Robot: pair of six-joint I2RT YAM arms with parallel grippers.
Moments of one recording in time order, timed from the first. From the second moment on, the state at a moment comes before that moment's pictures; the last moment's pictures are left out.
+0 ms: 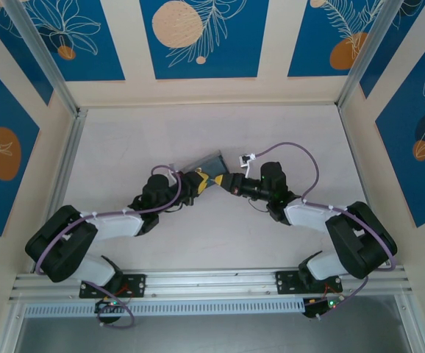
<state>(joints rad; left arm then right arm) -0.70 1.43 0.50 0.76 0.24 -1.69 0.52 1.41 0.51 0.63 -0.60 0.93</state>
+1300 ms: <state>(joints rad) -0.70 1.45 0.55 0.65 0.24 -1.63 0.54 1.47 0.55 0.63 -0.58 1.41</state>
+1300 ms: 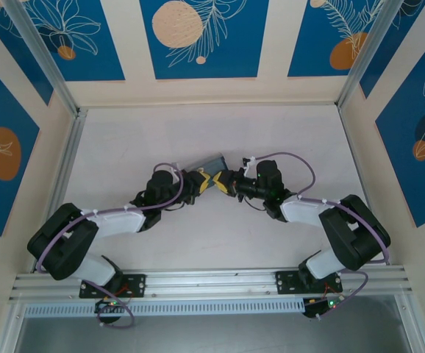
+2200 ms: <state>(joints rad) -0.72 1.44 0.59 0.39 0.34 -1.46 0.64 1.02 0.67 -0.29 -0.28 0.50</state>
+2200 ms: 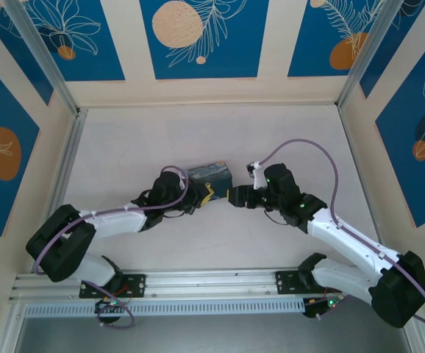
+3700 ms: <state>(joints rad) -0.72 1.49 0.65 0.34 0.40 -1.44 0.84 1.37 0.84 -0.34 0.00 0.10</state>
